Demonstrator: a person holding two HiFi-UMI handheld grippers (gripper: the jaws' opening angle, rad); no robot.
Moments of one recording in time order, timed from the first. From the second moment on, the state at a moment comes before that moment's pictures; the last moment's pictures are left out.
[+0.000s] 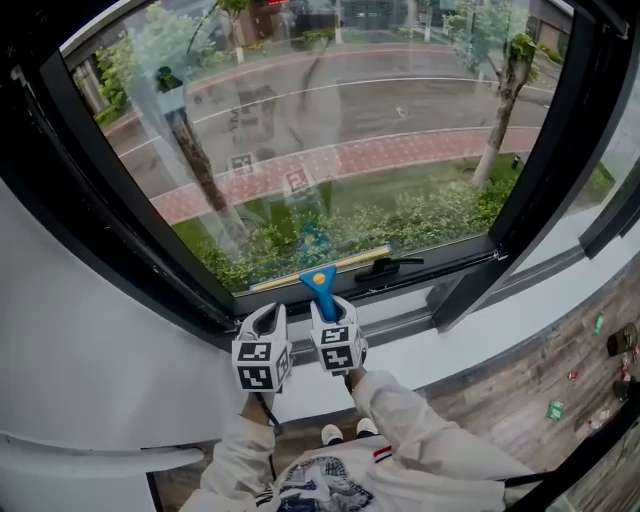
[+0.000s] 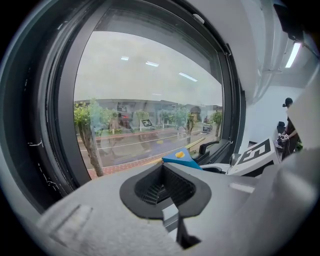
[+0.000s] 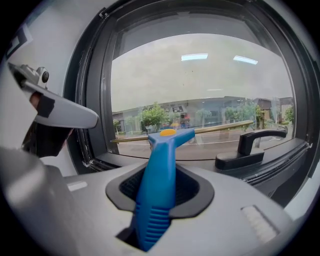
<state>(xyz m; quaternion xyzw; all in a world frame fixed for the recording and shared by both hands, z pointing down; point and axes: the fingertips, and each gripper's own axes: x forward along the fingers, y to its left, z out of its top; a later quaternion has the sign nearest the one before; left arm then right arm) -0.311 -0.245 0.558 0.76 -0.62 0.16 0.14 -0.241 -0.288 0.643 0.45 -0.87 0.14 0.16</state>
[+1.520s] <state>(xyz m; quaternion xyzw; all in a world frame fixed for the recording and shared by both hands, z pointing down) -0.320 -0.239 0.579 0.75 -0.61 0.18 0.16 -0.268 -0.277 0.659 0.43 -0.87 0.18 0.16</state>
